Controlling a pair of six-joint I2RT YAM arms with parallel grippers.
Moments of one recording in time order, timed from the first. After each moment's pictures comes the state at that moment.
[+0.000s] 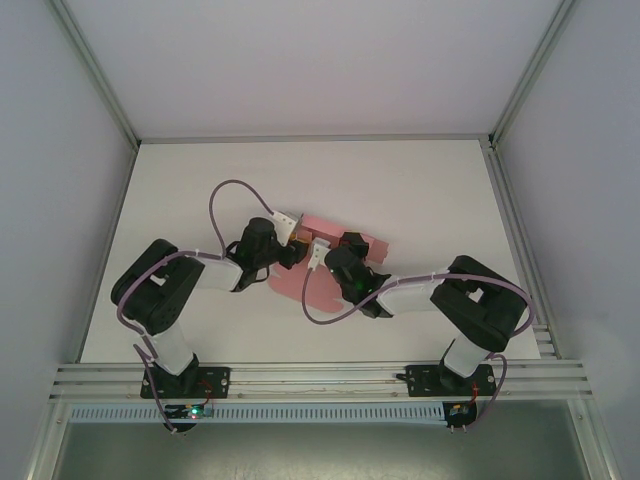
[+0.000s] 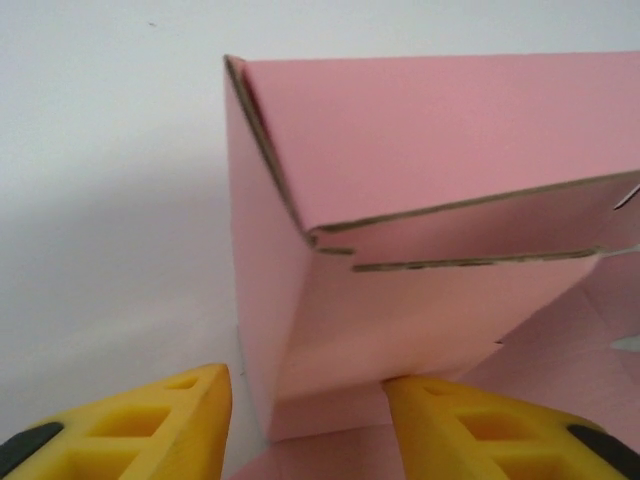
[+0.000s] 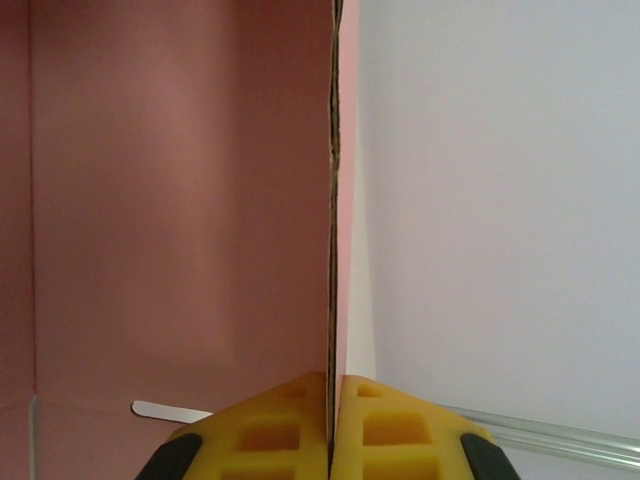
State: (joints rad) left arm -0.50 1.74 0.67 0.56 0.28 -0.07; right arm 0.91 1.66 0.62 0.51 0.83 -1.02
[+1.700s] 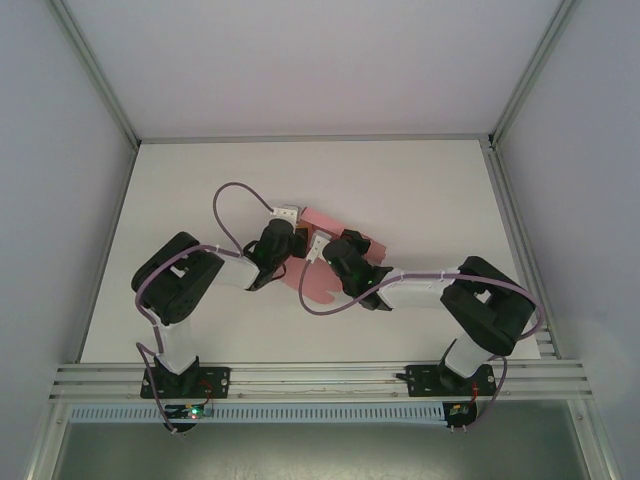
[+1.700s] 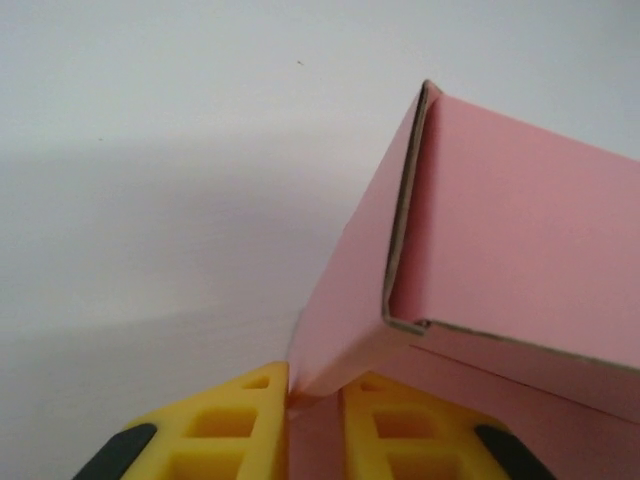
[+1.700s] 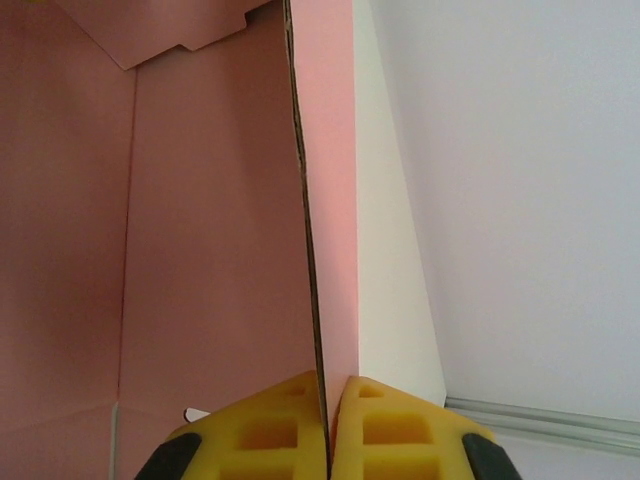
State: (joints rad) left arm -0.59 1.85 0.75 0.61 -0.09 -0.35; right arm 0.89 1.62 0.69 0.32 0.74 -0.81
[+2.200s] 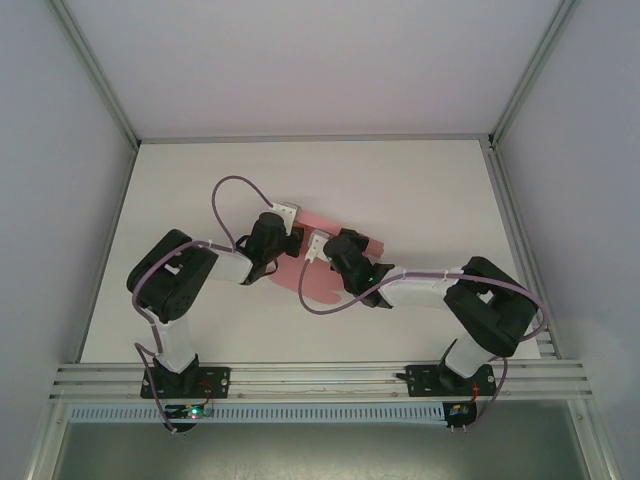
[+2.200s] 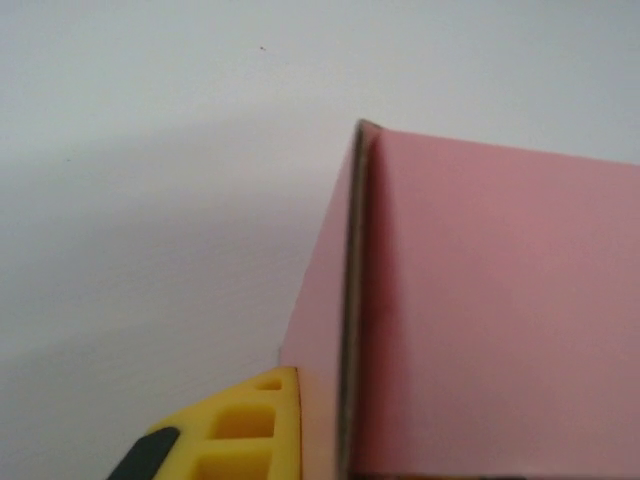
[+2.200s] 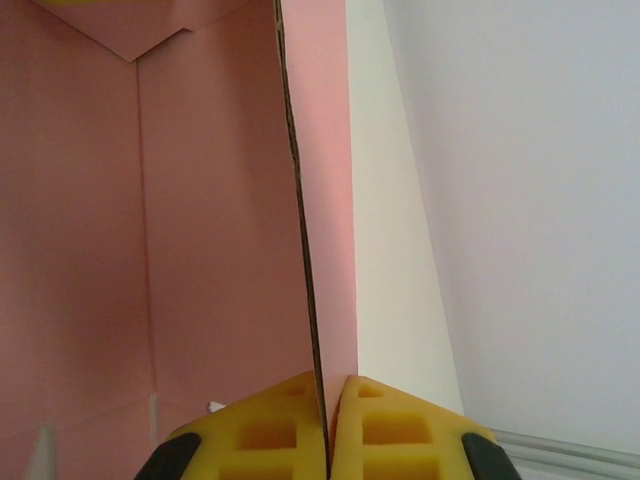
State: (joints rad) left arm -0.52 1.85 0.75 0.57 0.06 -0.19; right arm 0.87 1.61 0.71 0.29 0.66 -0.81
